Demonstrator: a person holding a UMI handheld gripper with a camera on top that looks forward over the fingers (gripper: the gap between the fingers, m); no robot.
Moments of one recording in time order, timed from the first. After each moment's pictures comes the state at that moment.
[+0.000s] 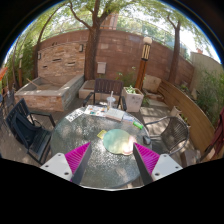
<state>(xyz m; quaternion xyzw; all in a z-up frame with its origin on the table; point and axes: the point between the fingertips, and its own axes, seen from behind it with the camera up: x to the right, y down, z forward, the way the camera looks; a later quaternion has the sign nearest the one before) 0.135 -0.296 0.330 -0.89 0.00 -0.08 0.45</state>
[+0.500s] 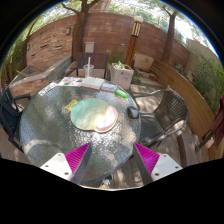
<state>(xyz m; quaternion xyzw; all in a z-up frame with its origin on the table) 0.308 -0.290 0.135 -0.93 0.04 -0.10 0.36</state>
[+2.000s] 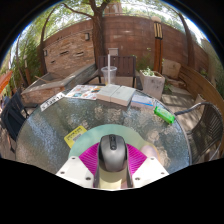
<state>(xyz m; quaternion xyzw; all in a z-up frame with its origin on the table) 0.260 -0.020 0.017 -0.91 -0.04 0.04 0.41</state>
